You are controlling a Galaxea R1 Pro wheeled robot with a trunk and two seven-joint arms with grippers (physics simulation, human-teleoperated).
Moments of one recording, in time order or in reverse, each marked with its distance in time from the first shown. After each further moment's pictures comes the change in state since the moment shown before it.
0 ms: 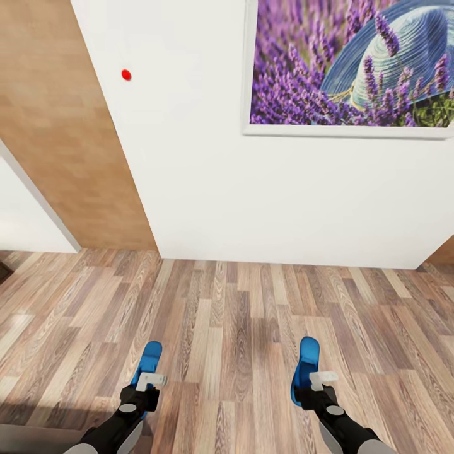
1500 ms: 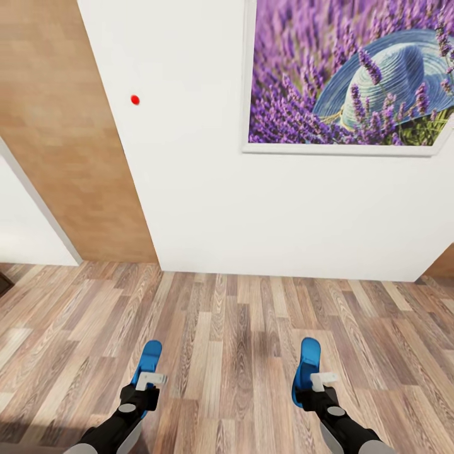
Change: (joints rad) left arm 0.000 0.002 0.000 -0.001 0.007 -0.013 -0.003; right arm 0.000 -0.004 -0.001 0.006 0.000 0.000 0.000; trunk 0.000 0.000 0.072
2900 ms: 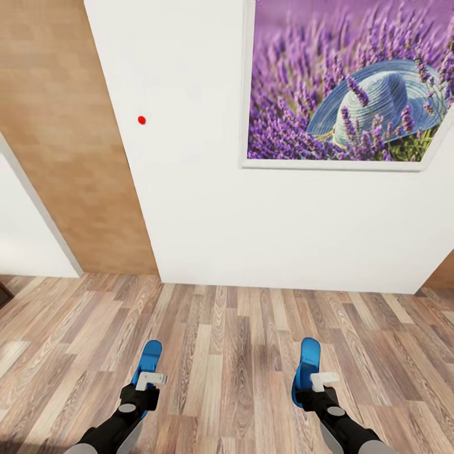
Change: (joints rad) left arm 0.000 0.000 0.000 0.000 0.000 -0.001 0.000; right arm 0.000 0.000 0.000 0.000 0.000 0.000 0.000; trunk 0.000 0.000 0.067
